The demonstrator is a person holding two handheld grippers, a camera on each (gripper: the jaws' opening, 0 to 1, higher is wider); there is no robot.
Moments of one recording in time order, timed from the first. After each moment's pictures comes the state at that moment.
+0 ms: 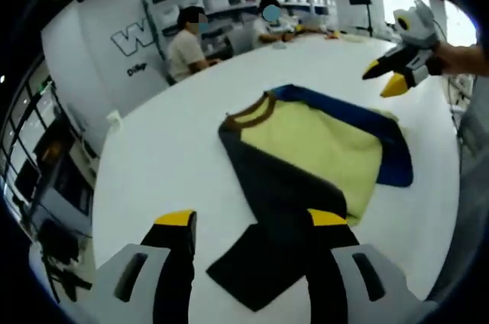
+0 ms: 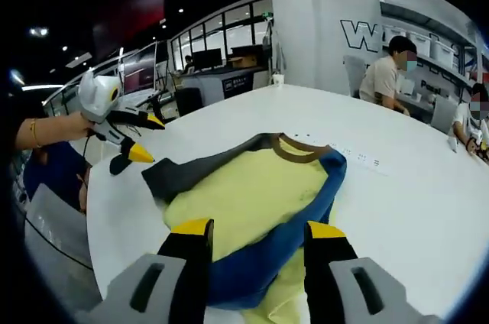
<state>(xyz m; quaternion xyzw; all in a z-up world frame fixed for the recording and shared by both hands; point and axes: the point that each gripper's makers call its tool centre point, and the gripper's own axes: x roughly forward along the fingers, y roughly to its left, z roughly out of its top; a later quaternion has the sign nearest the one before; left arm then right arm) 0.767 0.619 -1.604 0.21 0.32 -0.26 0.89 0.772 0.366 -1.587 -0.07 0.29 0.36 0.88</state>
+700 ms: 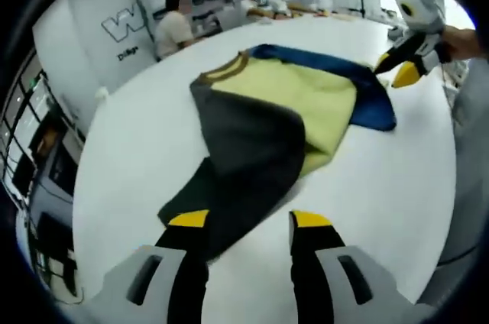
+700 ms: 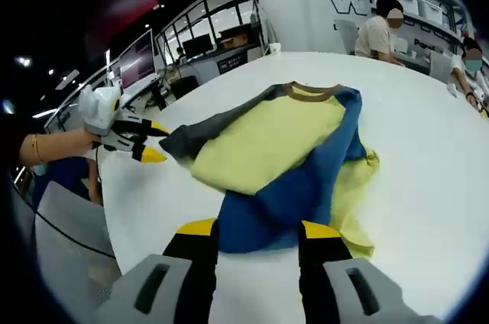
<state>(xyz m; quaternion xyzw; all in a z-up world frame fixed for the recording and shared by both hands) 0.718 0.617 -1.661 0.23 0.35 -0.27 0.87 0.687 0.364 -1.647 -0.01 0.38 0.33 0.87</state>
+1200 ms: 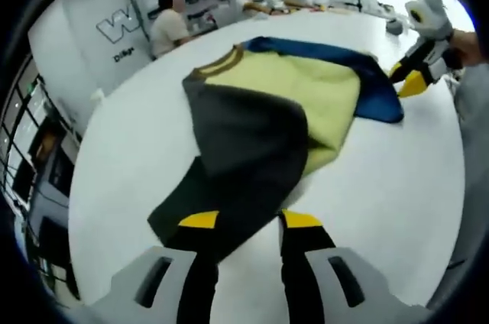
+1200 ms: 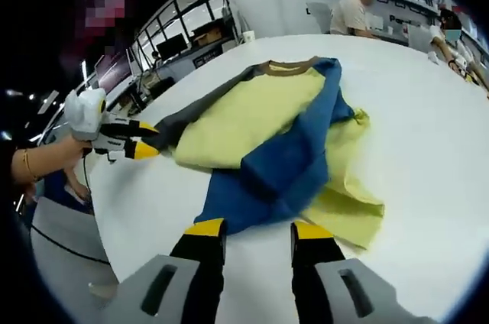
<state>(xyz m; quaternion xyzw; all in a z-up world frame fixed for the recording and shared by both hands) 0.724 0.613 -1.670 0.23 0.35 -0.27 0.87 0.684 0.358 -1.672 0.02 0.40 0.28 0.87</state>
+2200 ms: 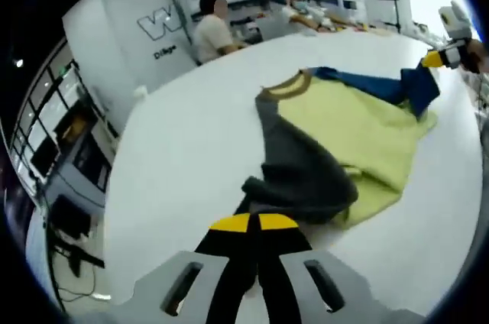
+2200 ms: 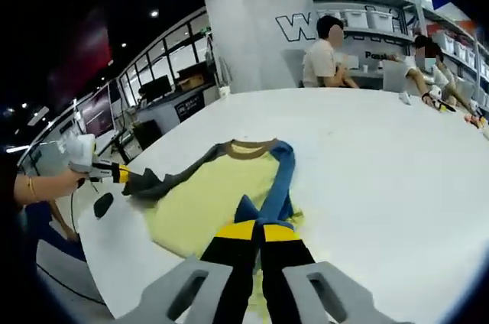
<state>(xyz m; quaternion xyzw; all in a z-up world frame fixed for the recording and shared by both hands) 0.815 0.699 -1.605 0.20 0.31 -0.15 0.92 0.790 0.276 -1.555 0.05 0.27 0.20 0.94</state>
